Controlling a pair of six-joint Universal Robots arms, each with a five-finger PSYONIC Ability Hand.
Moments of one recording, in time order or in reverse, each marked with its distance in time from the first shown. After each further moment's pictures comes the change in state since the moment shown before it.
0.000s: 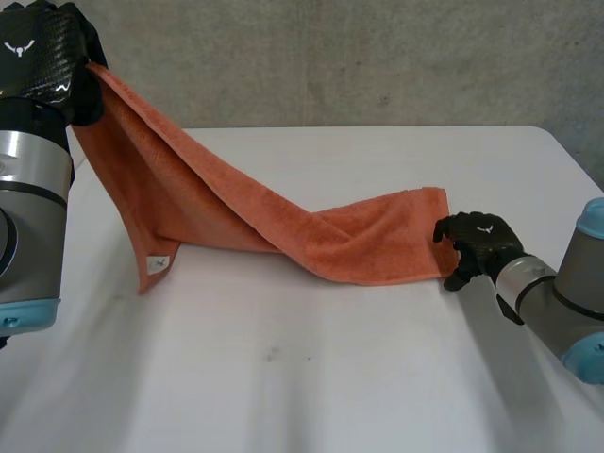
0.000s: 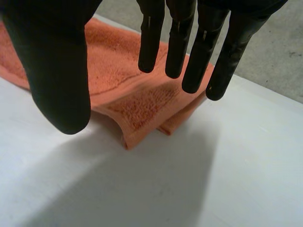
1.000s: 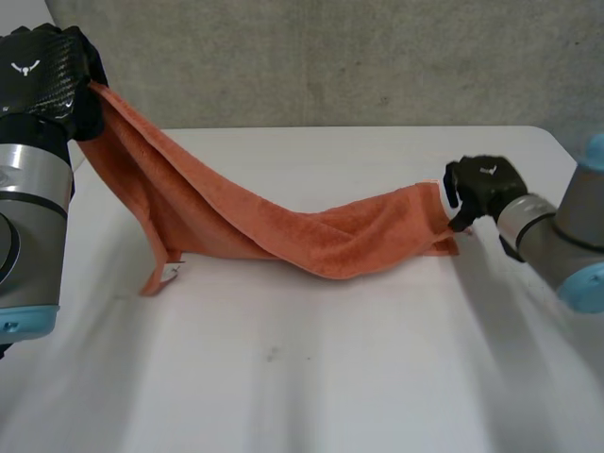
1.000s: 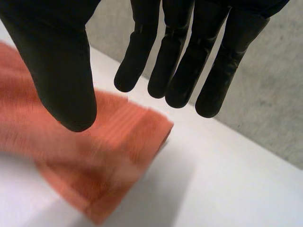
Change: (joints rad) left arm 0.018 -0.013 -0.019 -0.024 0.001 -0.001; right arm 0.019 0.049 -0.350 0.168 0.009 -0.019; left_hand 0.000 0.000 0.000 0.000 0.000; right_hand 0.500 0.589 0.591 0.600 0.095
